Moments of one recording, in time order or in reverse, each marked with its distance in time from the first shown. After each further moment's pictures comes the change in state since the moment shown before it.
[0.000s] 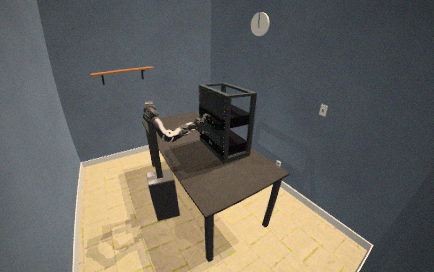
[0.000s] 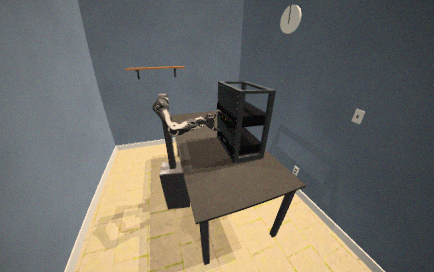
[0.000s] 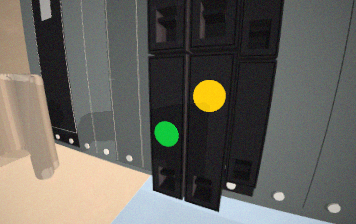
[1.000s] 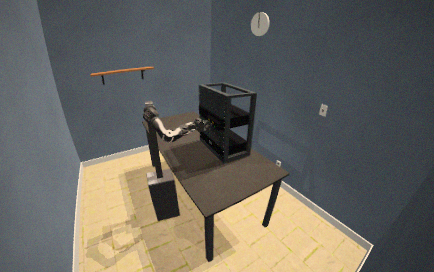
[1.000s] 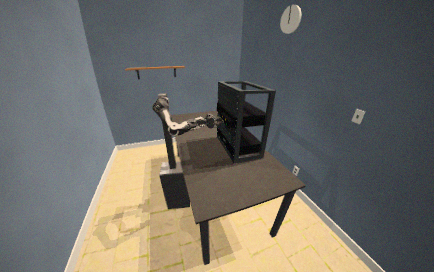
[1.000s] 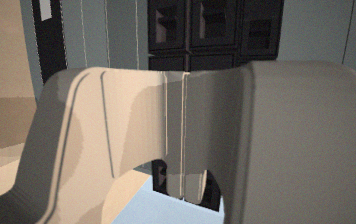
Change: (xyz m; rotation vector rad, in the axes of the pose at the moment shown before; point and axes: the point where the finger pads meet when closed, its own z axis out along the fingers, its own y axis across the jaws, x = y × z) arm 0.000 0.000 0.000 0.000 0.000 0.000
